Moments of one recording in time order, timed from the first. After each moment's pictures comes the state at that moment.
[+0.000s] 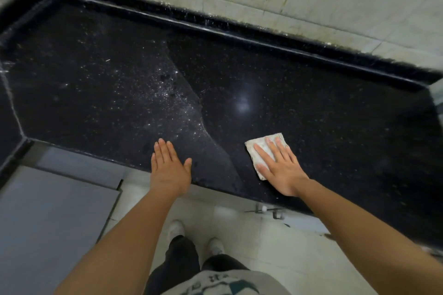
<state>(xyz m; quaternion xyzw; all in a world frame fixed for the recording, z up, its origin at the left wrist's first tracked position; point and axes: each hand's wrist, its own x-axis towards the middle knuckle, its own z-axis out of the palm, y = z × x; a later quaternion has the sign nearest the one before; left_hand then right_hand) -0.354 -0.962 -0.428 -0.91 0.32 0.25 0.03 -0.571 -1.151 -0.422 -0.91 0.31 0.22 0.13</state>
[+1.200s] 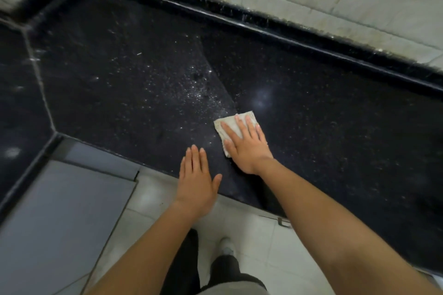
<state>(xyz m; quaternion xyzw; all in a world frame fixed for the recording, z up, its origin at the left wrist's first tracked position) -0.336 -0.943 -0.432 -0.89 0.40 0.20 0.00 -0.386 -1.109 -0.432 -0.93 0.27 0.18 0.14</state>
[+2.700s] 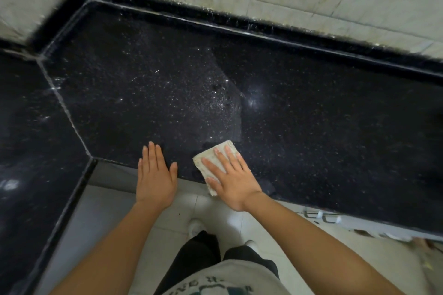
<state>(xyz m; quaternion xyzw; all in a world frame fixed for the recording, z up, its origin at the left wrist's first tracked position) -0.185 -0.846 -0.452 -0.92 0.35 0.13 -0.07 -0.345 -0.980 -0.429 -0.95 0.21 0.19 0.15</state>
